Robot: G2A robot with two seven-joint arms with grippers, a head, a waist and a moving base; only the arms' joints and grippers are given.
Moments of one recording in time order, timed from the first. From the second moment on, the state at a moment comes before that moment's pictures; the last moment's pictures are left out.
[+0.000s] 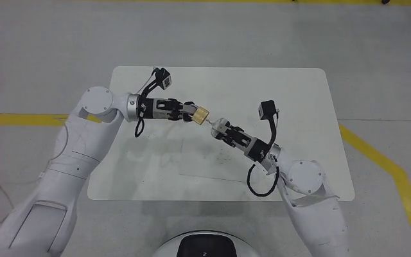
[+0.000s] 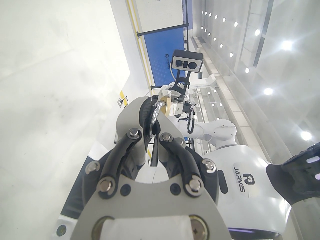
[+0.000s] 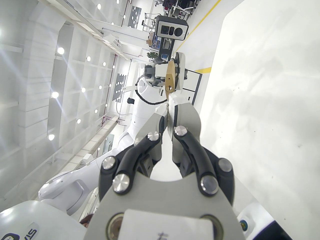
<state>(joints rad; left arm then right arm) 0.65 -1.17 -1.02 -1.12 -0.53 -0.15 -1.33 -1.39 -1.25 1.32 -1.97 0.03 0.05 0.65</state>
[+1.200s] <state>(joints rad) 0.60 -1.20 -0.97 -1.00 -0.66 -0.06 -1.48 -1.18 -1.27 1.23 -1.74 0.20 -0.09 0.55</state>
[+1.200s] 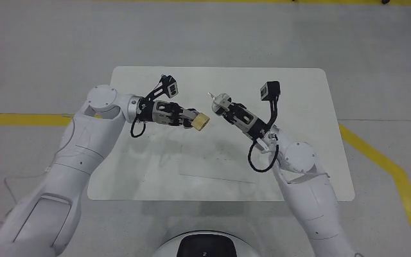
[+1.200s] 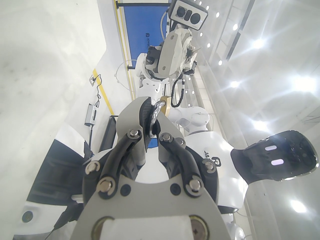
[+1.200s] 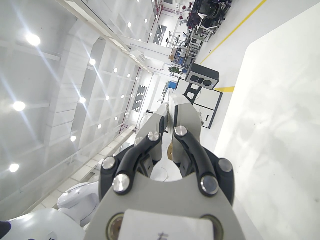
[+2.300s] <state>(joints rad) 0.59 -1.21 -0.99 -0.90 -0.74 0.14 -1.26 -1.35 -1.26 1.22 -1.91 0.30 -0.04 0.65</state>
